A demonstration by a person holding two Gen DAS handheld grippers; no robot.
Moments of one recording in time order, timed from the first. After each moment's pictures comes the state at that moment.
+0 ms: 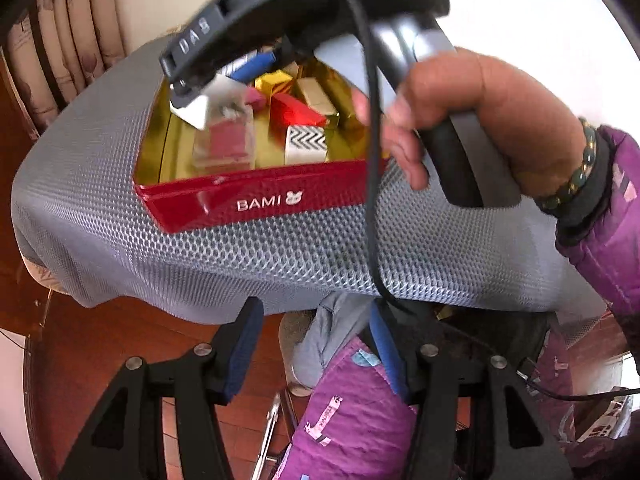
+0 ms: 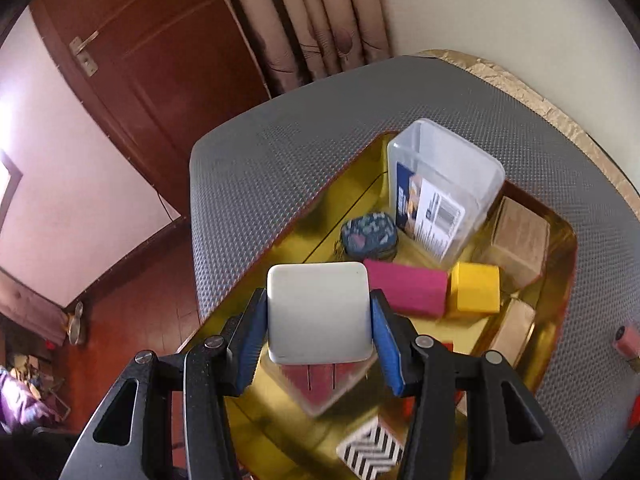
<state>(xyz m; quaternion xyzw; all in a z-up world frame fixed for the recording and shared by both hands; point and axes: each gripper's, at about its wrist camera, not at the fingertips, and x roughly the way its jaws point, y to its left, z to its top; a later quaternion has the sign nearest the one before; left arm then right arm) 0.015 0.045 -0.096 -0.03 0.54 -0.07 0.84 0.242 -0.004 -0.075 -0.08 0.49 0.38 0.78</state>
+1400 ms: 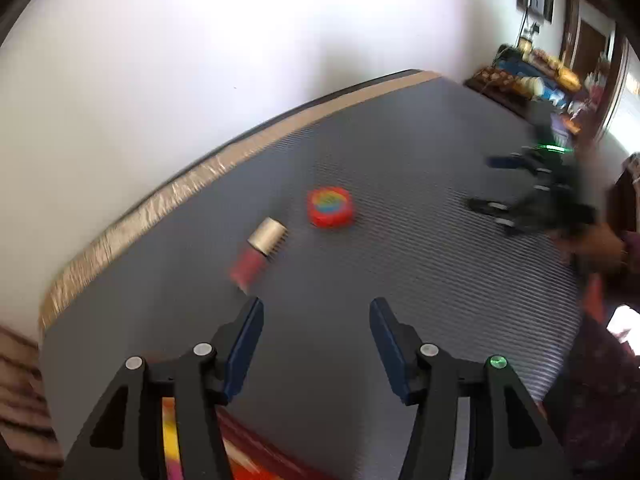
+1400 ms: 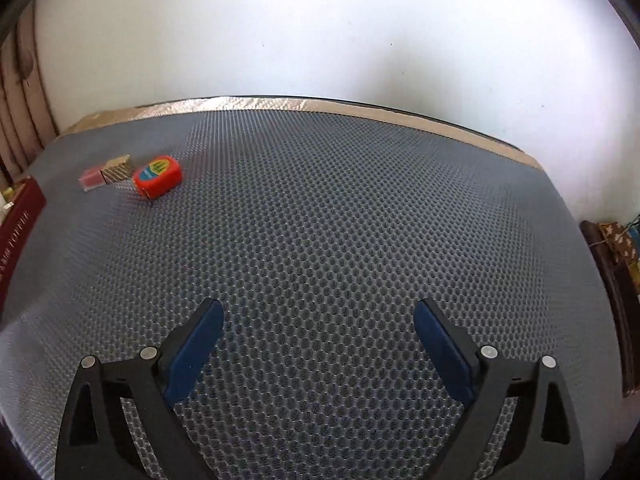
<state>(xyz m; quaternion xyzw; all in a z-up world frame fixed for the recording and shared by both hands) 0.252 -0.147 -0.046 0.27 0.43 -0.32 0.80 0.117 -0.446 -0.129 0.04 0.41 -0.09 0.91</state>
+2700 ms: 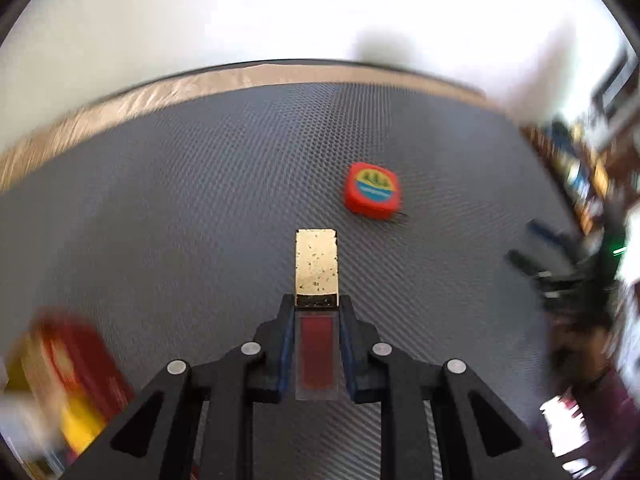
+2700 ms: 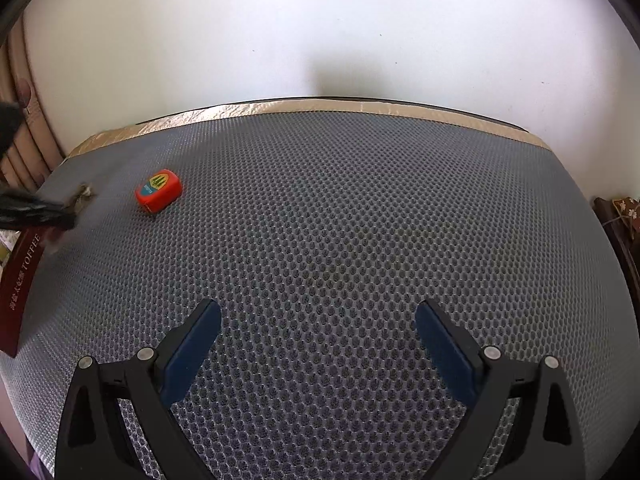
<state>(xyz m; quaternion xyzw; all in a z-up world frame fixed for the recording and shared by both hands) 0.328 -0.104 -0.116 0.06 0.56 -0.27 0.78 0.122 -0.453 -0.129 0.07 0.41 -0.08 0.90</state>
